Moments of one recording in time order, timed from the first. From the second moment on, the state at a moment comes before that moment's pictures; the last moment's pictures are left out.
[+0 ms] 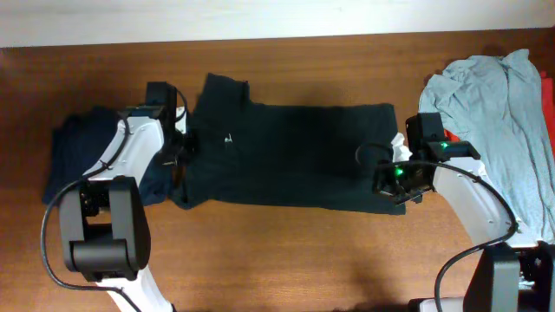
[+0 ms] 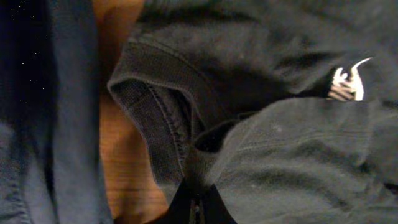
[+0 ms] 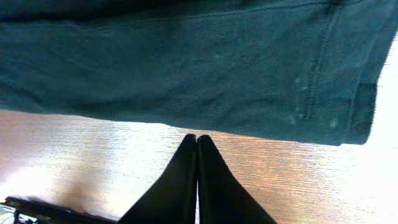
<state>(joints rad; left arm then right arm) -0.02 1.97 1.39 -0.80 0.09 -0.16 -0.01 1.55 1.00 -0.88 -0.31 0.28</state>
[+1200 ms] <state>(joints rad) -0.02 1.97 1.41 -0.89 0.05 -0.16 -0.01 1.55 1.00 -0.88 -0.31 0.28</state>
